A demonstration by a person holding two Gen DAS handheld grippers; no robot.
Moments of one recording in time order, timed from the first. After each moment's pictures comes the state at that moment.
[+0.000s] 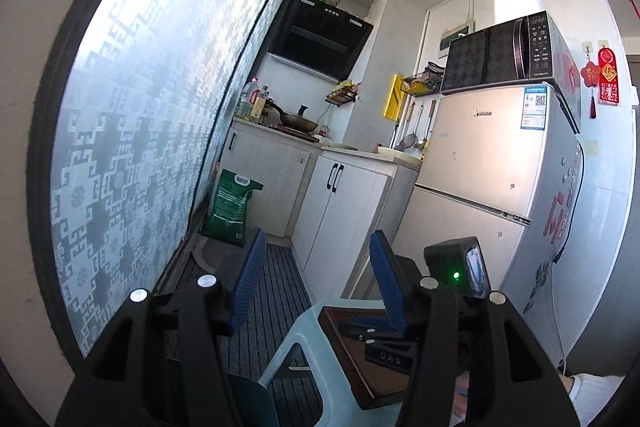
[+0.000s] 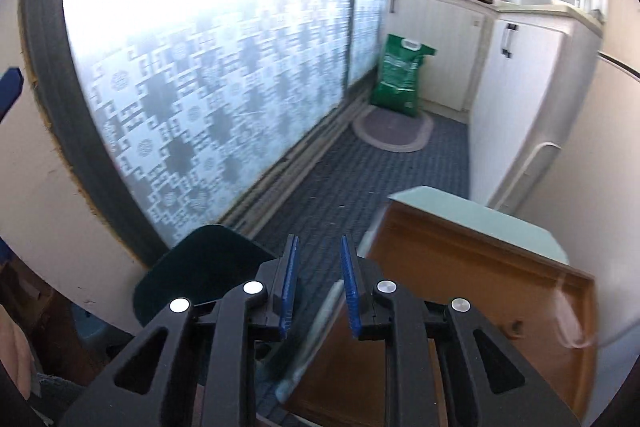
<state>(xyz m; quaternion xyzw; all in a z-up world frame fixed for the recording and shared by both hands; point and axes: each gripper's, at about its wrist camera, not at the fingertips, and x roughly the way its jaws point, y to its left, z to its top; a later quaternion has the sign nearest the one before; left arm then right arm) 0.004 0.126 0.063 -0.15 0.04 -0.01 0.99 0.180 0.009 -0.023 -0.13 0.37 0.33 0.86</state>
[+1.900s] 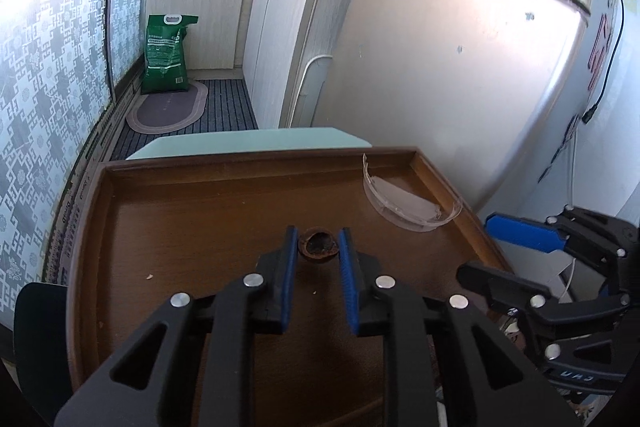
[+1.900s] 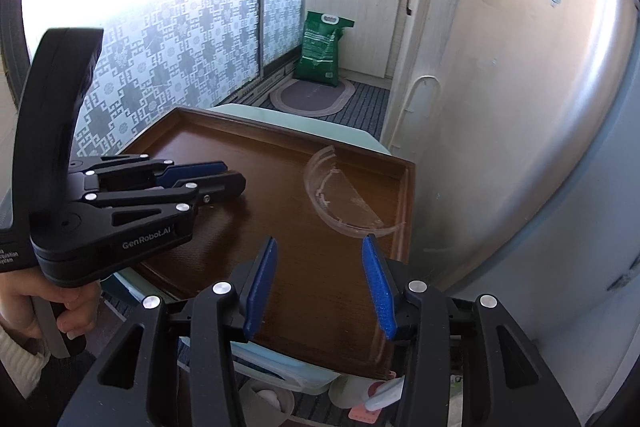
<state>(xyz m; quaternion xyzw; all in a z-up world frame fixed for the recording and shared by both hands) 0.201 -0.049 -0.039 -0.10 0.35 -0.09 0.93 0.200 -0.183 -0.048 -0.15 0.39 0.26 0.87</state>
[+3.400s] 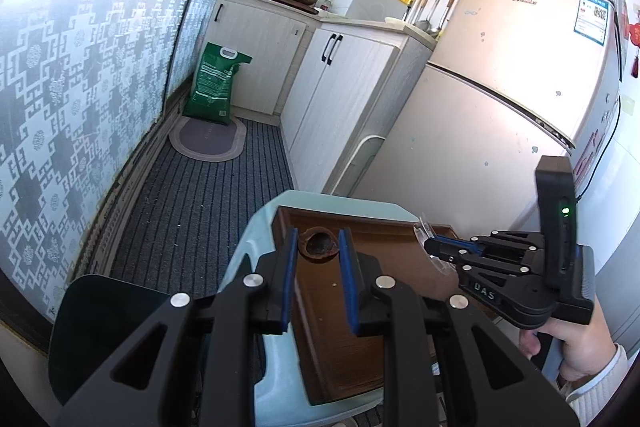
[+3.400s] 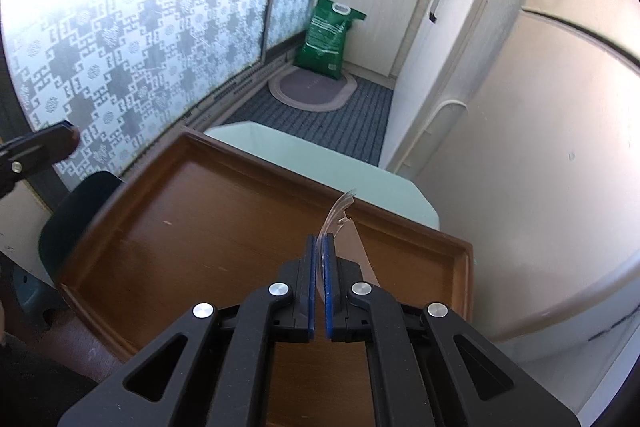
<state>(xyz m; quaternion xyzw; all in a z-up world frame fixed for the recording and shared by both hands) 0.120 0.089 0.006 -0.19 0.25 -0.04 0.95 0.228 -0.075 -0.037 -0.21 0.40 0.26 0.85</state>
